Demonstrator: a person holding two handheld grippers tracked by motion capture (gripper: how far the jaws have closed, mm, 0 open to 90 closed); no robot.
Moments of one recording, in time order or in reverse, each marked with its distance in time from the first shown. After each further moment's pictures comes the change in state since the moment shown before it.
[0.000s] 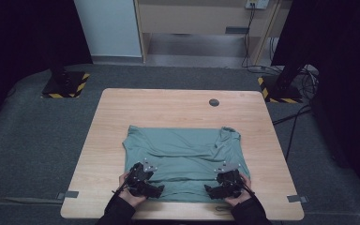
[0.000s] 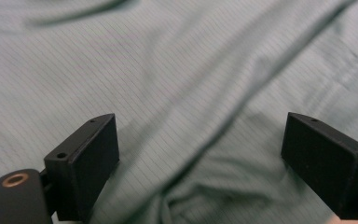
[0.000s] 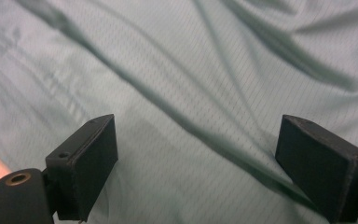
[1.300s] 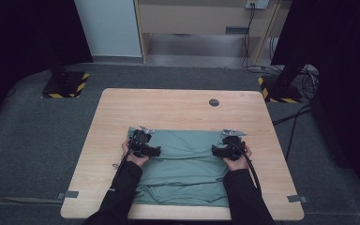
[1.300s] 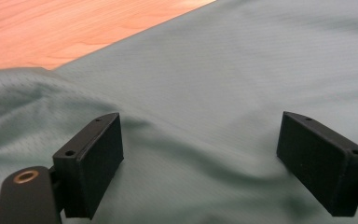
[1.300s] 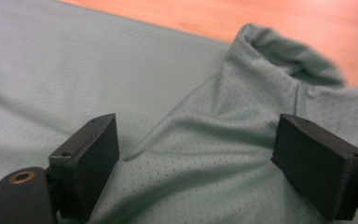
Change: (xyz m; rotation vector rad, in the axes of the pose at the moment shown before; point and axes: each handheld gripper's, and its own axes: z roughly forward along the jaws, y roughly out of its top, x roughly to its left) left arm 0.090 0.070 0.059 -0.054 0.191 -0.134; right arm -0.097 0.051 0.062 -0.113 -0.266 0.267
